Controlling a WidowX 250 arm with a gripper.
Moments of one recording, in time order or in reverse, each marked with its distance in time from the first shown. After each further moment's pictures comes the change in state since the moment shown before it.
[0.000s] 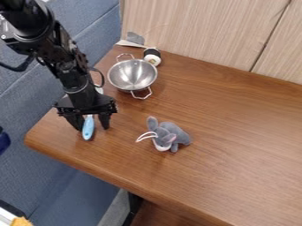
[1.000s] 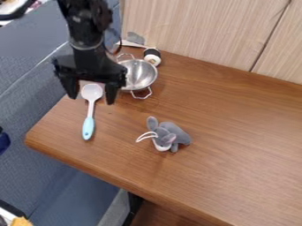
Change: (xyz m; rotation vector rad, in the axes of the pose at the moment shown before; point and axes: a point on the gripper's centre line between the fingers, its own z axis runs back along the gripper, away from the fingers) arm 0.001 -0.032 0.100 0.160 -0.072 -0.137
